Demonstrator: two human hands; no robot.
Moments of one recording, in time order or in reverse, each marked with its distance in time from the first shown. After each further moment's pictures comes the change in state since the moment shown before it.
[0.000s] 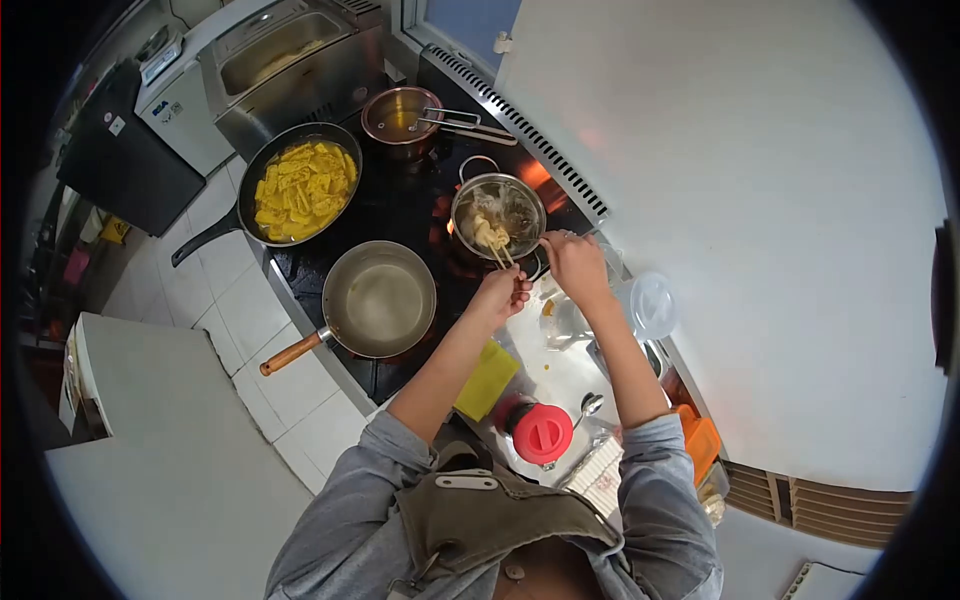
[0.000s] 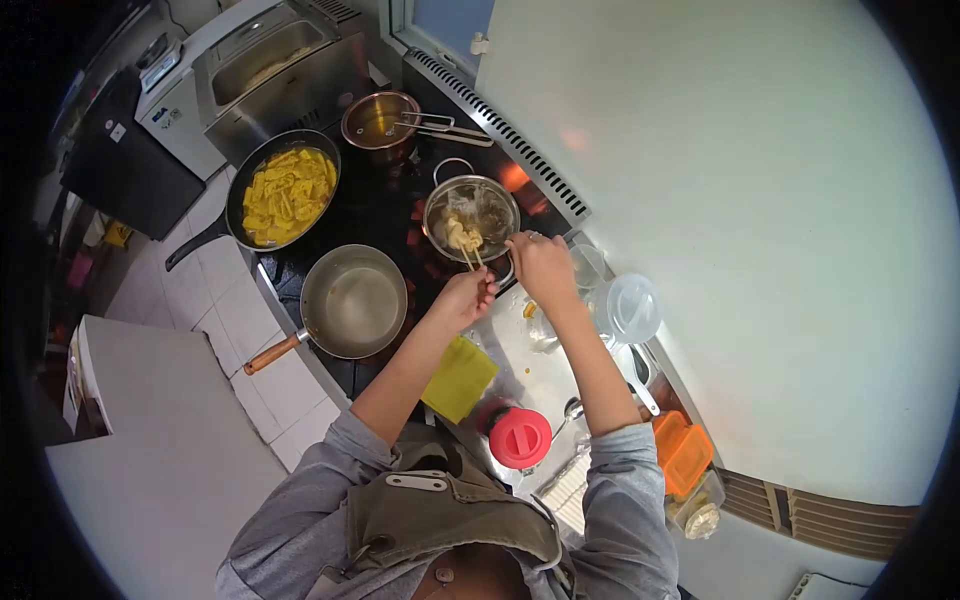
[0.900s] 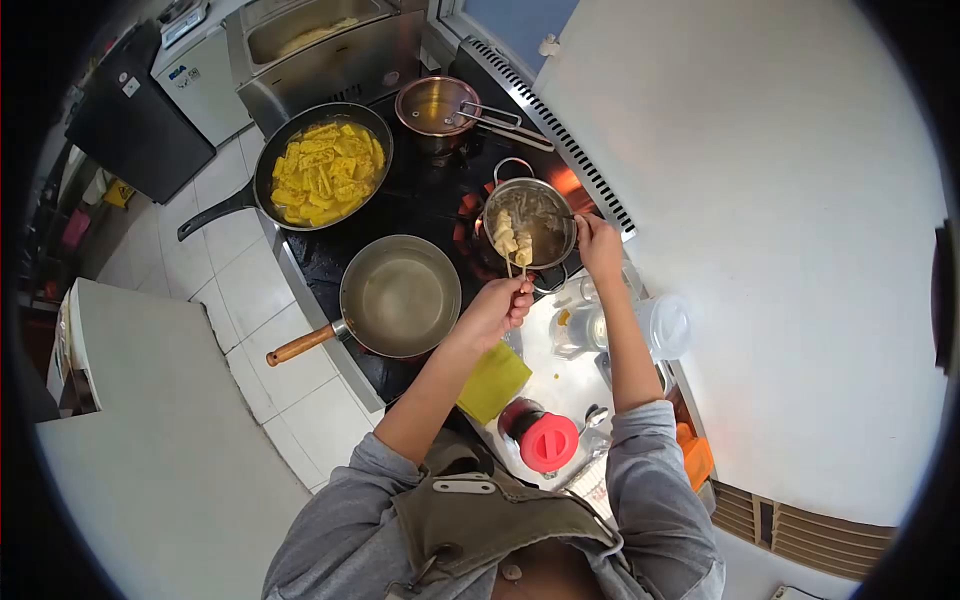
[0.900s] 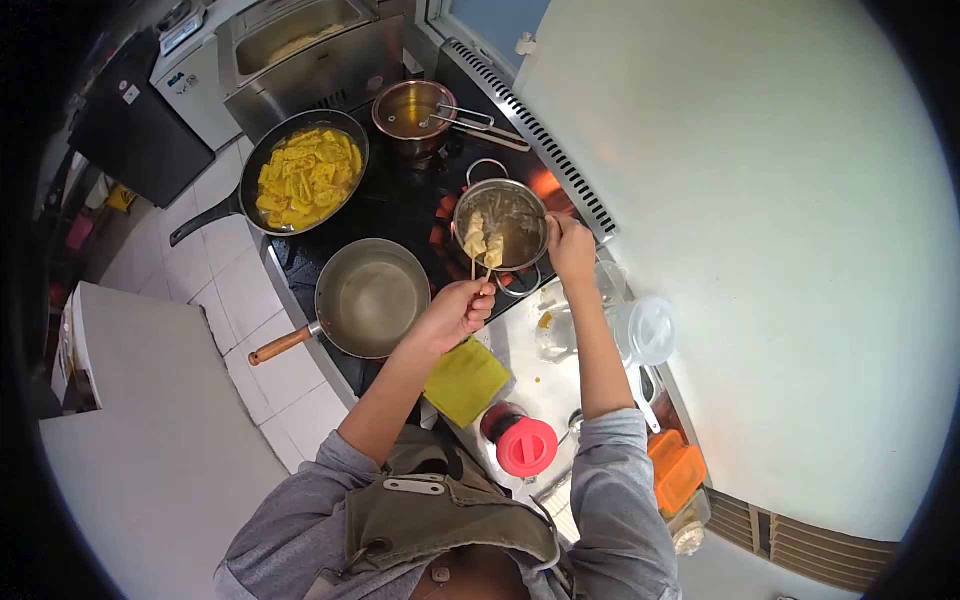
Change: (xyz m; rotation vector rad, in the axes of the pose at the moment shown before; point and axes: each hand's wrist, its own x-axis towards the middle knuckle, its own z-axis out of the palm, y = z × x) left_hand -0.053 0.027 -0.028 -0.061 -0.237 0.103; right_hand 0.046 0.027 0.052 0.277 0.144 0.321
